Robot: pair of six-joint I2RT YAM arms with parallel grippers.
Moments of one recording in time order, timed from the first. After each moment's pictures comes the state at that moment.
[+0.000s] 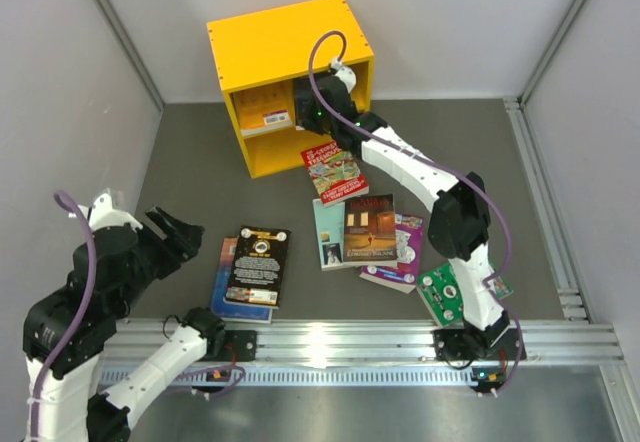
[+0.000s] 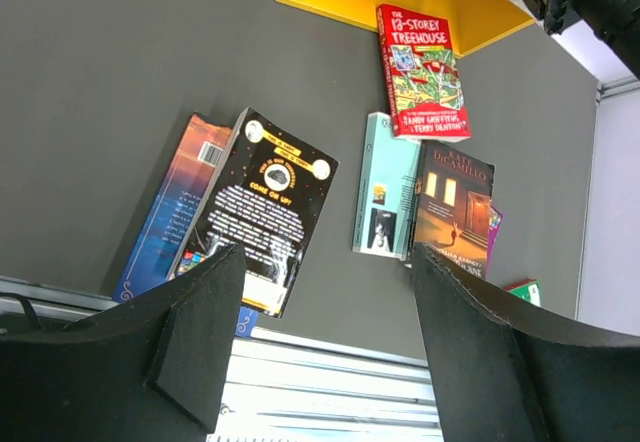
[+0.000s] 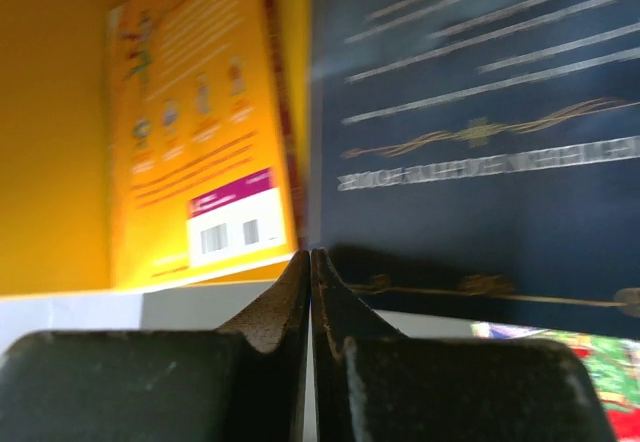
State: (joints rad) left arm -0.49 0.60 1.42 -1.35 -0.36 -0.85; right arm 0.72 2.15 2.07 -0.33 0.23 0.80
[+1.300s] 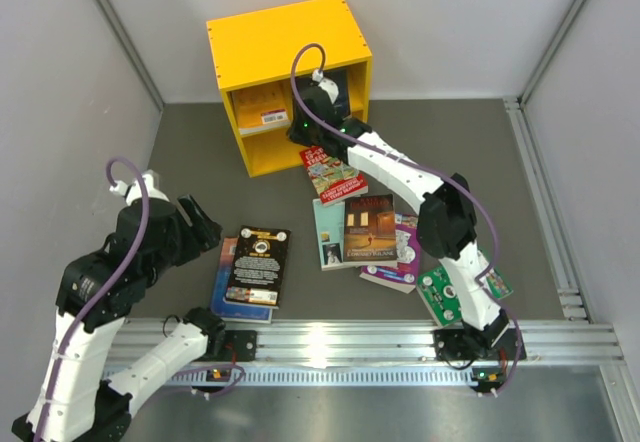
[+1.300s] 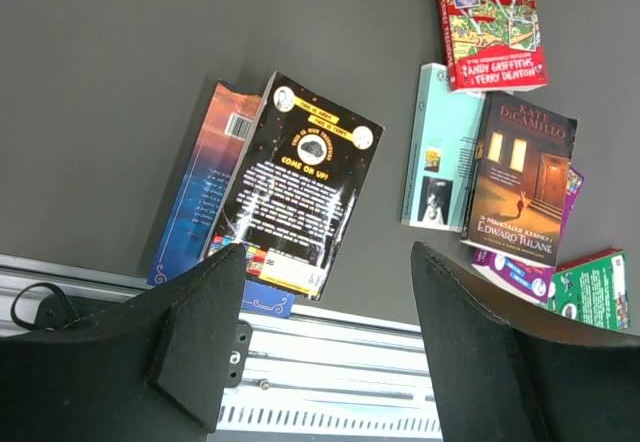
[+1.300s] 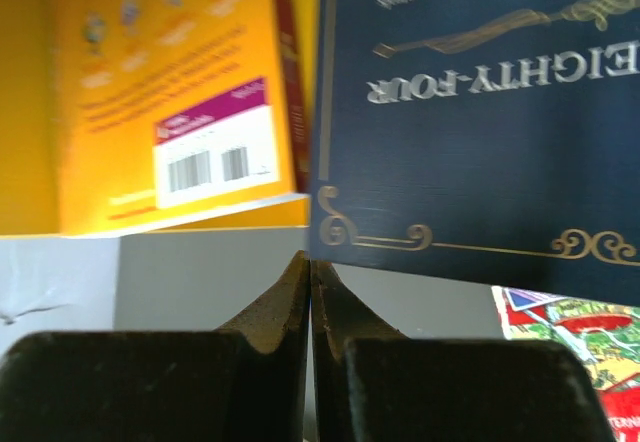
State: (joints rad) left arm -0.49 0.73 1.37 -1.35 -0.33 -0.79; right arm 0.76 2.23 2.14 -0.41 0.19 0.79
